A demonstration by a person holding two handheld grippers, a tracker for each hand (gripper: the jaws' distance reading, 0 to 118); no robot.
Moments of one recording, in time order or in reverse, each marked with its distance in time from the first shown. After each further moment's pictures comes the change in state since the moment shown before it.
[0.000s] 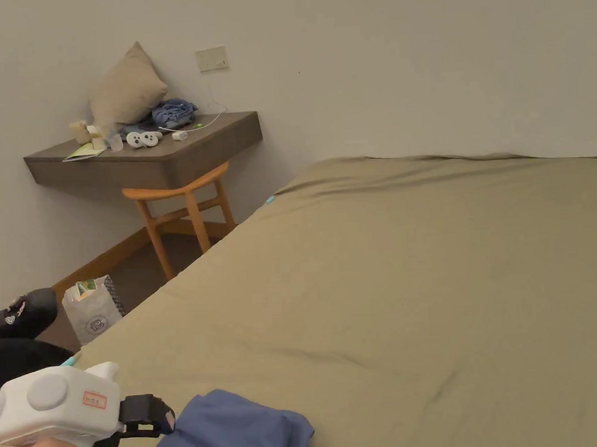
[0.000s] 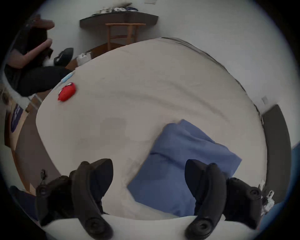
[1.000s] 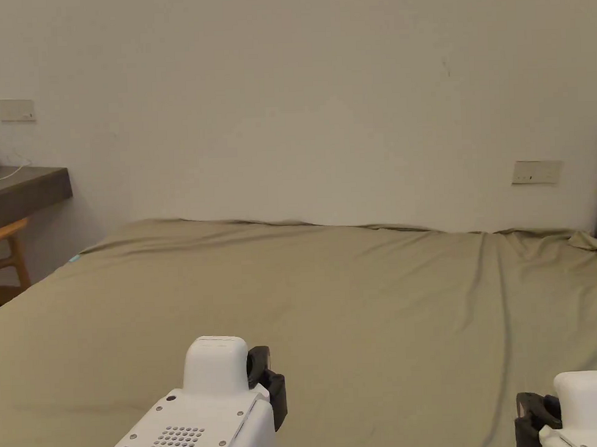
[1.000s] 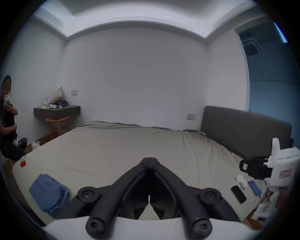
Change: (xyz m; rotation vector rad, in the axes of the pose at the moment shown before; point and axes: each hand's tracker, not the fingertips) left arm 0.439 -0.234 0.161 0.812 -0.417 -0.420; right arm -0.100 0.068 0.107 0.512 -0.787 0.441
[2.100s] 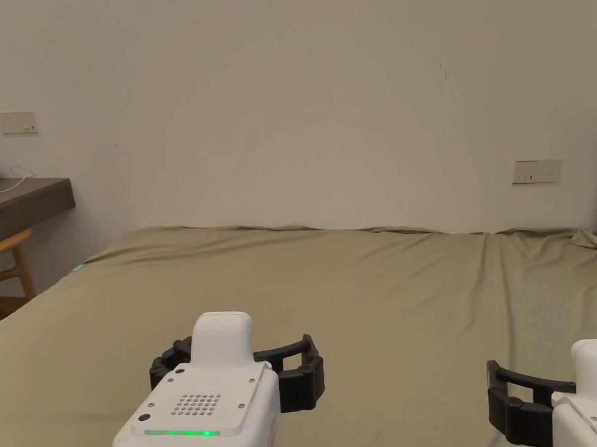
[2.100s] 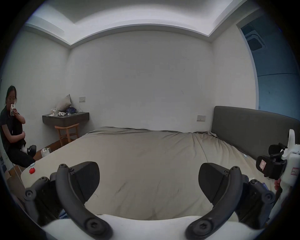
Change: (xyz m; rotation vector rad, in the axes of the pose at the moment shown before) left arm 0.003 0.017 -0.015 0.022 0.100 -0.074; right arm 0.002 0.013 0.001 0.170 -0.089 -0.014
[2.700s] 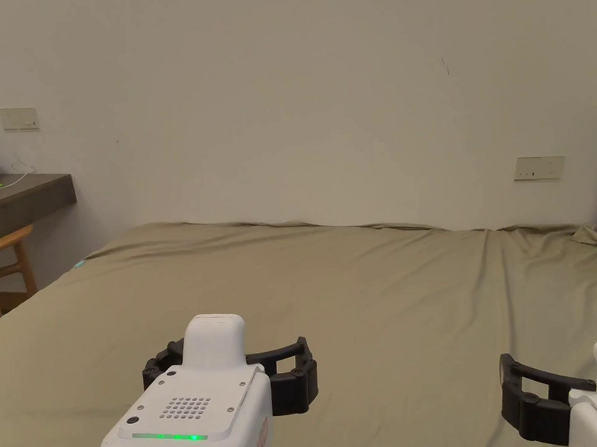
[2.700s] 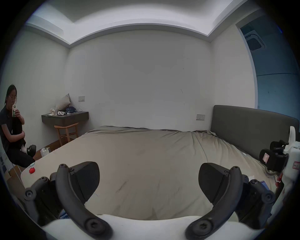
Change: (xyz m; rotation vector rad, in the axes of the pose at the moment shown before) left arm -0.007 -0.006 0.004 -0.014 -0.011 0.005; right arm 0.008 -0.001 0.008 0.032 -0.011 -0.035
